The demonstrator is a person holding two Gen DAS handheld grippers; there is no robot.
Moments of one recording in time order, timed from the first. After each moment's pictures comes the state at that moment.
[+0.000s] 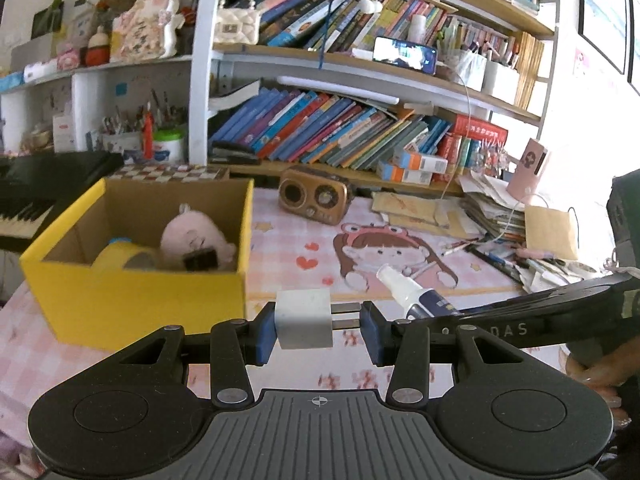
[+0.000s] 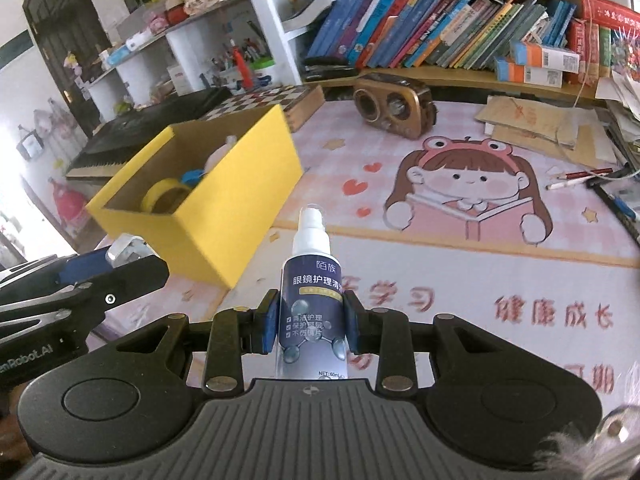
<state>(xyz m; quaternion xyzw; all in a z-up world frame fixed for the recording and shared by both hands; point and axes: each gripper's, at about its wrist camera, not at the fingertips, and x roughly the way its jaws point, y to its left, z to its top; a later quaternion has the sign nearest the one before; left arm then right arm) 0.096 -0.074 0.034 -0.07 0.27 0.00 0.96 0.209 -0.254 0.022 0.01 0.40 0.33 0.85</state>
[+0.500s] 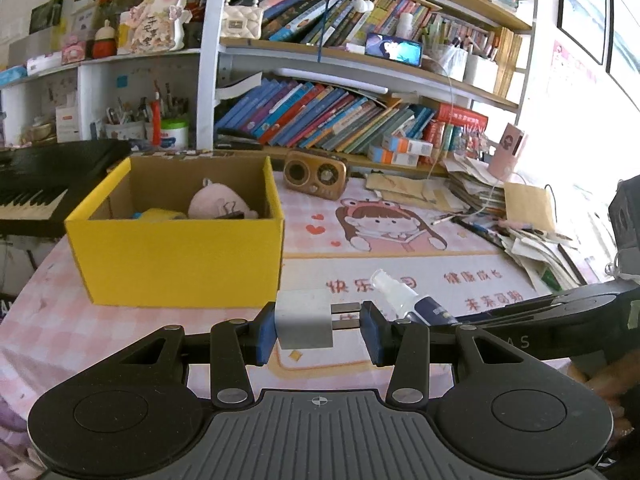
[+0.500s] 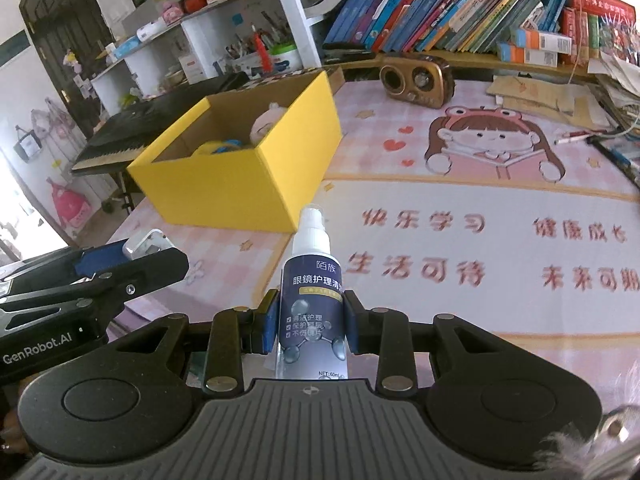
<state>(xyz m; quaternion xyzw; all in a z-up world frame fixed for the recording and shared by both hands) 0.025 -0.038 0.028 -0.06 0.28 -0.03 0.96 0.112 -0.219 0.016 0.02 0.41 0.31 0.86</state>
